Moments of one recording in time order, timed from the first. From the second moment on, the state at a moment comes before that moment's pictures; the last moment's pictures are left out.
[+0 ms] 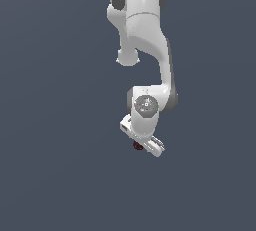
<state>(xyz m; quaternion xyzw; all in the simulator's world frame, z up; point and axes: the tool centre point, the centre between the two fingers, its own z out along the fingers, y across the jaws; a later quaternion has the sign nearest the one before) 0.077 0.053 0.028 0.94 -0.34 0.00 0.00</state>
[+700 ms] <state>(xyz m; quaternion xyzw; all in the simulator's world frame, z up) 0.077 0.053 0.028 0.94 -0.34 0.00 0.00</state>
